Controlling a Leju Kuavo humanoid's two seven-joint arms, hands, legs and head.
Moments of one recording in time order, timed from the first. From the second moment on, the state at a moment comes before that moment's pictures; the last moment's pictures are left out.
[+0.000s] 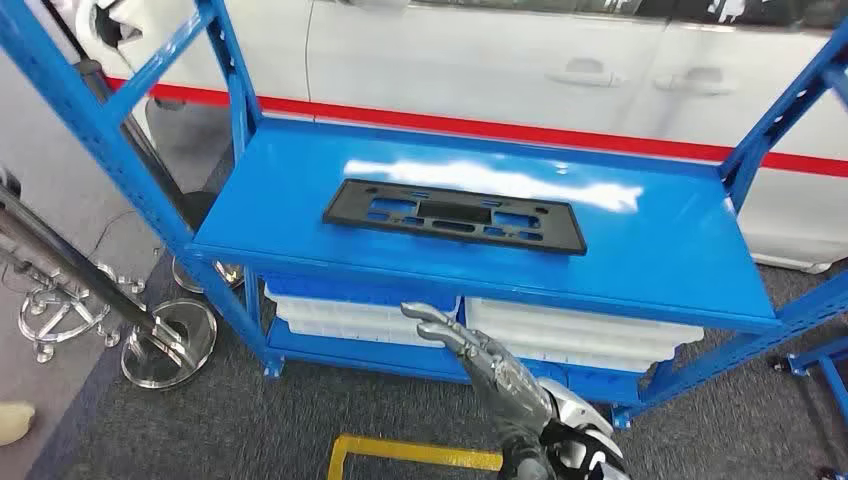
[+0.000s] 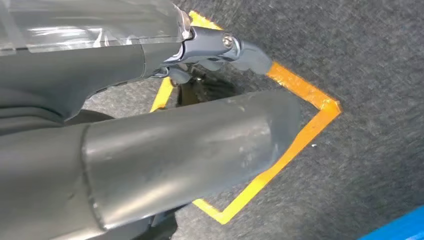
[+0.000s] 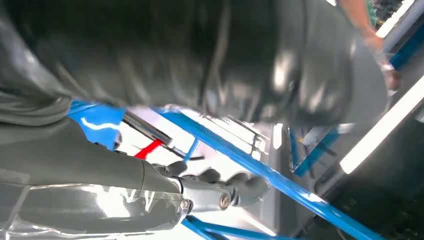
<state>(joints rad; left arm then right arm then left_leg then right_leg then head) -0.04 0.00 -0.29 -0.17 0.76 0.13 -0.36 -0.08 -0.02 0.48 -1.95 0.09 0.31 -0.59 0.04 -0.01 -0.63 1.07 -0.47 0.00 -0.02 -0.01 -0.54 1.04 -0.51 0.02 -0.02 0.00</state>
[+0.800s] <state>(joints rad) -0.05 0.00 -0.30 -0.17 0.75 0.14 -0.36 -0.08 -0.01 0.48 -1.95 0.08 0.32 -0.59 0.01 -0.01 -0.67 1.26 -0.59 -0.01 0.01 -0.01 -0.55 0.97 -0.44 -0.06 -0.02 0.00</state>
